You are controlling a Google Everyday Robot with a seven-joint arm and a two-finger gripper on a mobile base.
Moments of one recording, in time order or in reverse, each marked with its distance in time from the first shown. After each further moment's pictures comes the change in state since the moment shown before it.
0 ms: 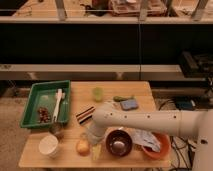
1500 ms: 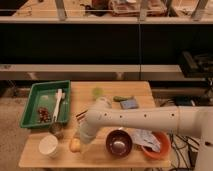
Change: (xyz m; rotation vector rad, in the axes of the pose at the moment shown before) arm -0.050 -0.029 -0.033 0.105 0.000 -0.061
